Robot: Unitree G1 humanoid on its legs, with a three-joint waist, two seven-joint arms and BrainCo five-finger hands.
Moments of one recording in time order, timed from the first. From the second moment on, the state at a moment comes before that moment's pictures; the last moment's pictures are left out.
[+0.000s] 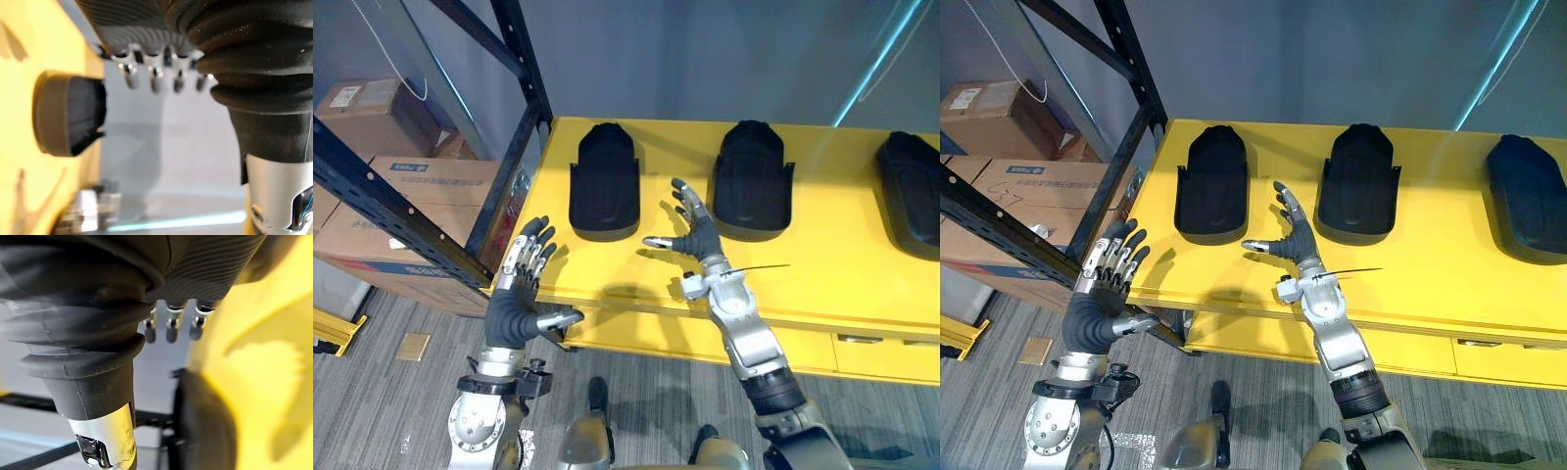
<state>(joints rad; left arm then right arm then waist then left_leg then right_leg) 0.35 0.08 -0.01 -0.59 -0.31 -0.19 -0.14 -0.37 -0.08 0.20 0.13 -0.08 0.09 -0.13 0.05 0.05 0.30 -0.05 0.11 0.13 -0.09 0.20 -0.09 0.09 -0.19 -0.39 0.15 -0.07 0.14</state>
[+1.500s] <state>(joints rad) 0.35 0.03 -0.02 -0.59 -0.31 -0.21 -0.14 -0.48 -0.01 0.40 0.29 0.01 0.00 -0.08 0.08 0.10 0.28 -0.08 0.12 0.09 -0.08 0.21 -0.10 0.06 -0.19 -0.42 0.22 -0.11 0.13</state>
